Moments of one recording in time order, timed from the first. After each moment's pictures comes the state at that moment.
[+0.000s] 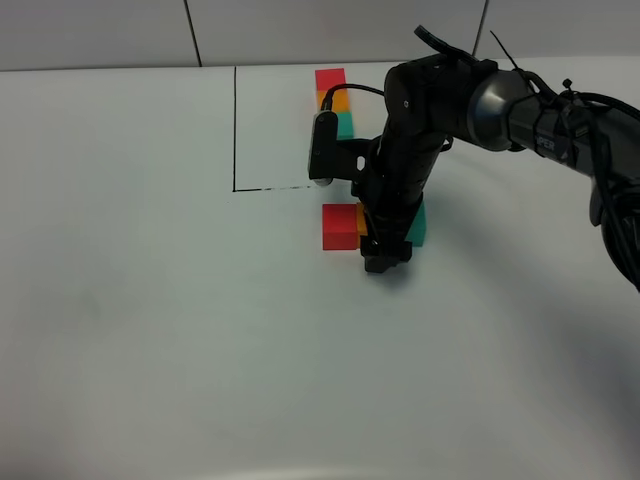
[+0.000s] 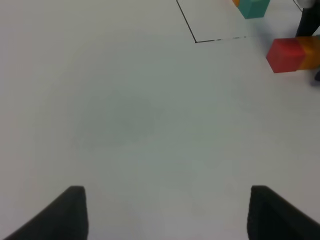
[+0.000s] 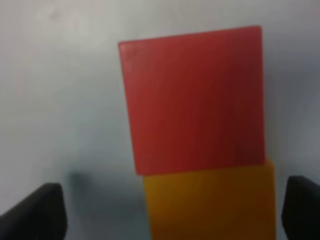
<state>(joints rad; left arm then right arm) -0.07 0.00 -0.51 -0.11 1.05 0.11 0.44 2.28 -1.72 0.14 0.93 -1.06</state>
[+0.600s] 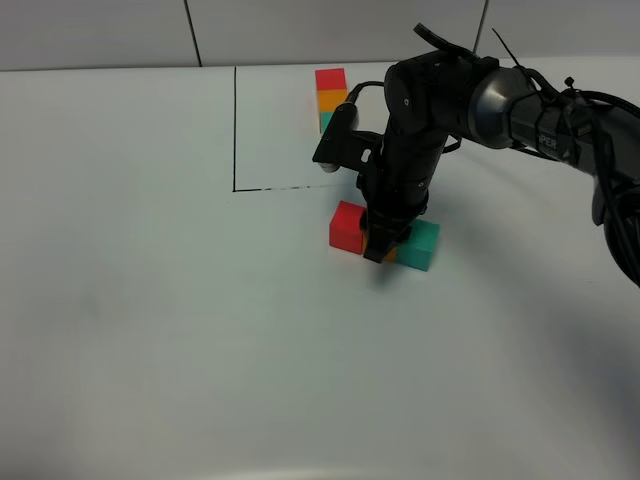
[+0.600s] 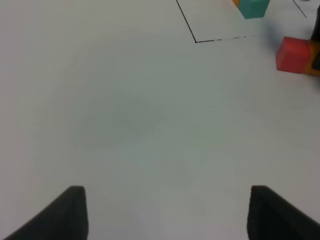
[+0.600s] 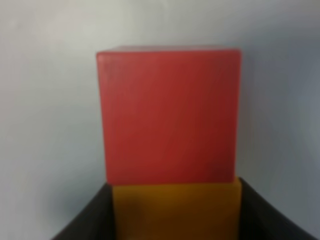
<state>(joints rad) -0.07 0.00 -0.51 -0.11 1.05 0.11 0.44 2.27 -1.72 0.11 0.98 -0.72</state>
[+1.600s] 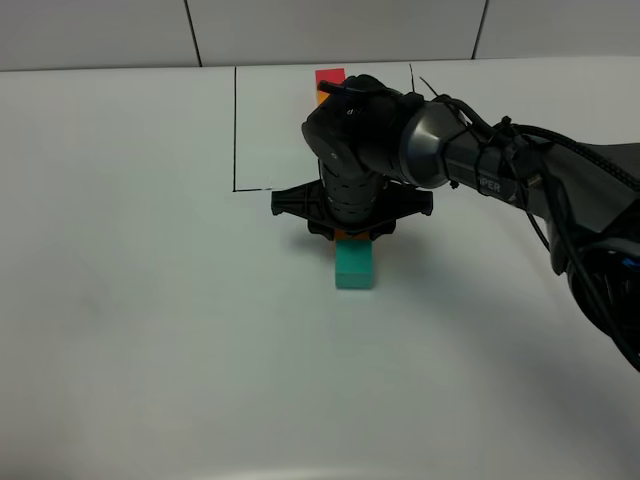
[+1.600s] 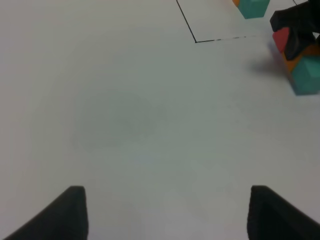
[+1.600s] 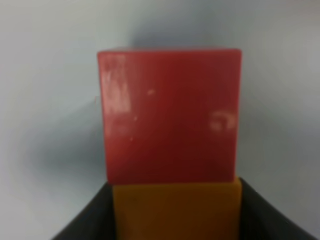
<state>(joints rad) -0.07 0.00 -0.51 -0.11 1.05 0.11 0.63 2.25 -1.72 -0.21 0.93 0.83</state>
